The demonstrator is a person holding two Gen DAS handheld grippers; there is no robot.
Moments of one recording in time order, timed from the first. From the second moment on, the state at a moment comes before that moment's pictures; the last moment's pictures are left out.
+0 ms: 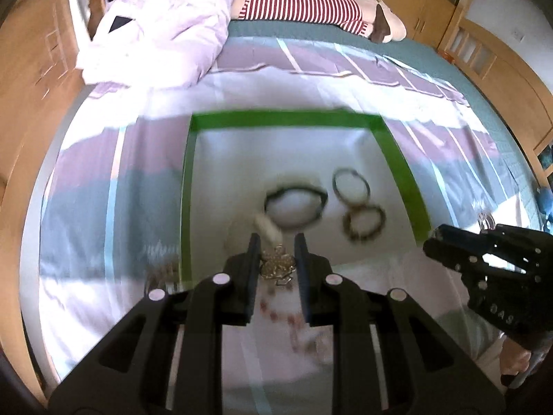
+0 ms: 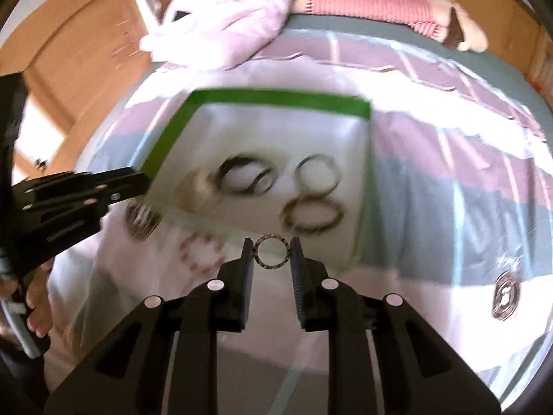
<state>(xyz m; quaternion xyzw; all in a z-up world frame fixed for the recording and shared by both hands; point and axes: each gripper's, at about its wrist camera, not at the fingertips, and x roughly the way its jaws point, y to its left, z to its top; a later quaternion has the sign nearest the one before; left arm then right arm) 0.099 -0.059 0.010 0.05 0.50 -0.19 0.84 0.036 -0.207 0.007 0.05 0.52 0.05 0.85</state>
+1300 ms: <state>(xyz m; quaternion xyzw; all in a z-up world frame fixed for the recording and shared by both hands) 0.216 -0.086 -0.082 0.13 0.55 -0.11 0.82 0.169 -0.215 -0.082 -0.05 0.58 -0.02 0.81</state>
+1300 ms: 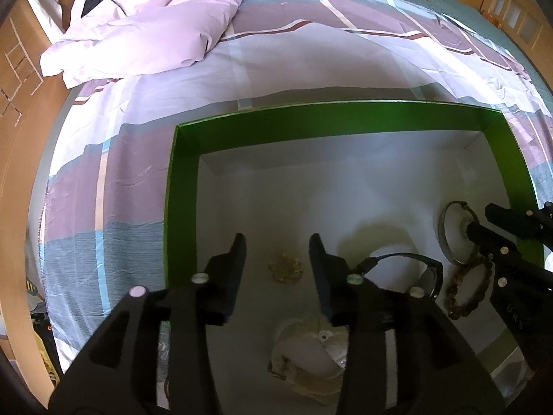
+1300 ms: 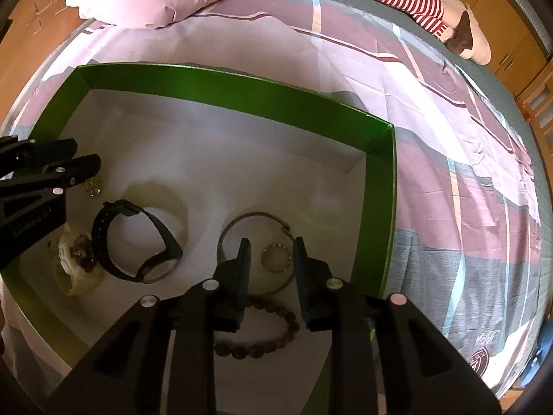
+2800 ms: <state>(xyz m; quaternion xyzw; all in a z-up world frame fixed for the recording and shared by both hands) 0.034 -0.040 -0.056 0.08 0.56 -0.15 0.81 0.028 -0.205 -0.108 0.07 0.61 0.02 0.79</state>
